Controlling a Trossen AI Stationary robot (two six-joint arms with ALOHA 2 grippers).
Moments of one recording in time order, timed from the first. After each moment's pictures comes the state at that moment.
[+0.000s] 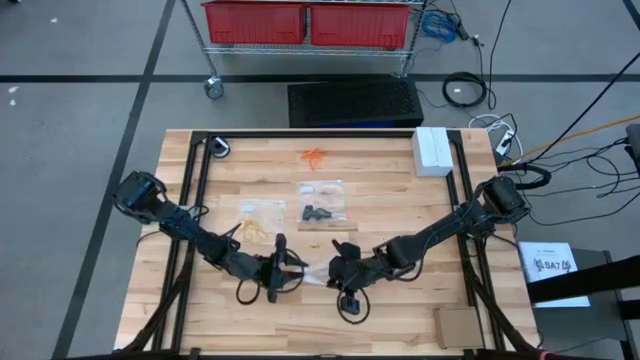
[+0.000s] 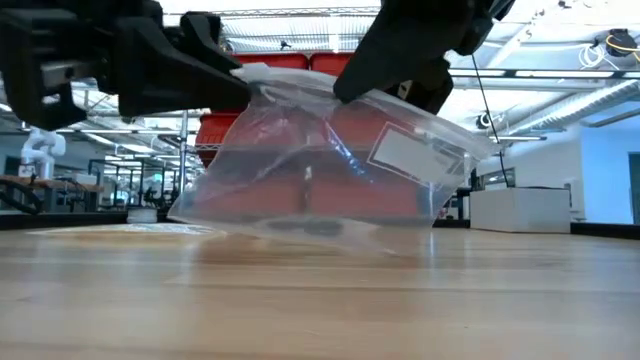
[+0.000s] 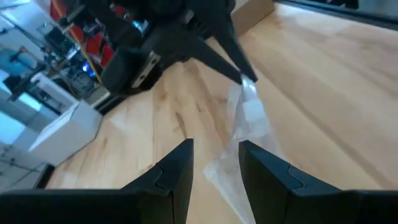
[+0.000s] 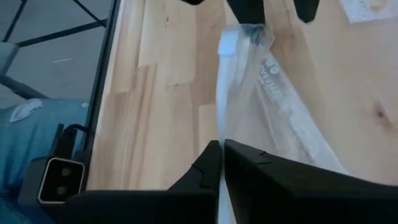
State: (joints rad) left arm -0.54 1.60 0.54 0.78 -0.47 0.47; right arm 0.43 1.79 1.16 -0.11 0.13 0.54
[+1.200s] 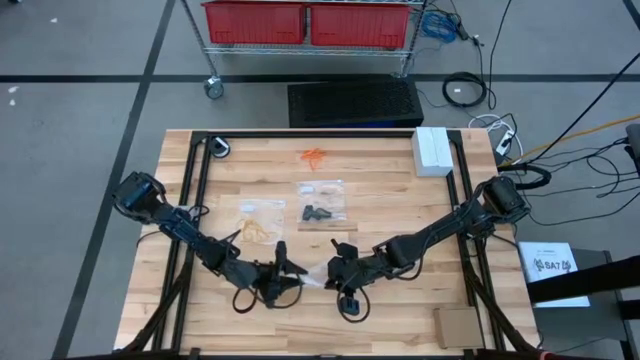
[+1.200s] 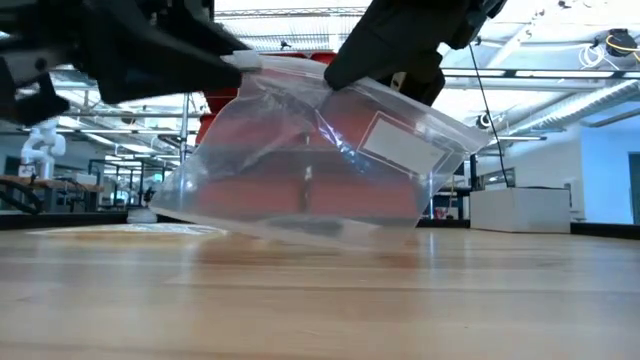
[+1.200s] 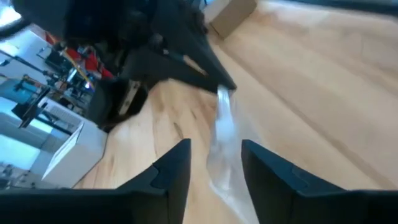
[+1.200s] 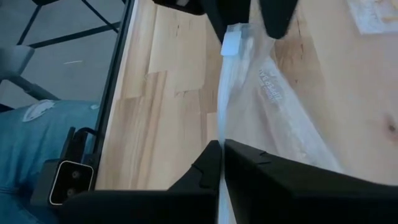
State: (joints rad) left arm -0.60 1.60 0.59 0.68 -0.51 0.58; right arm 0.43 1.79 1.16 -0.08 0.10 0.51
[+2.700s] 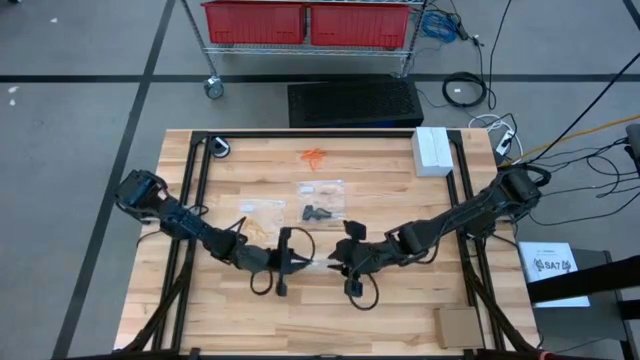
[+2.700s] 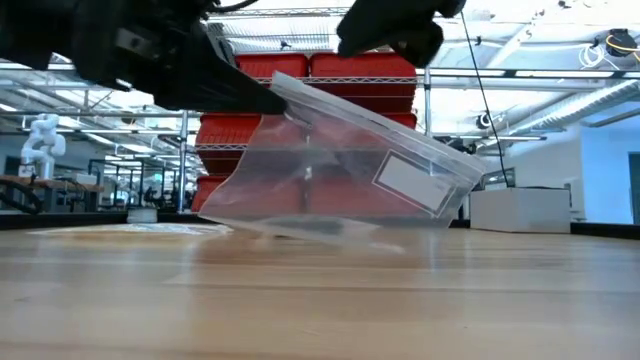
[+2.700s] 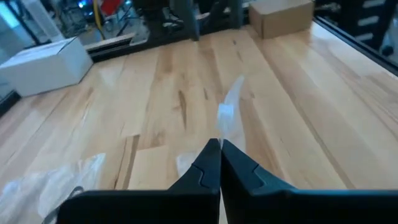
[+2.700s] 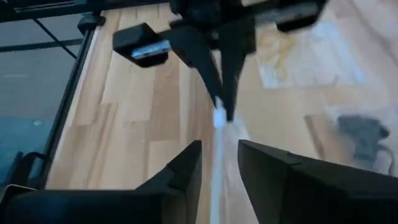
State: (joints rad) left arm -0.45 1.60 0.59 0.66 -0.42 0.06; right arm 0.39 1.64 1.16 -0.20 0.29 0.36
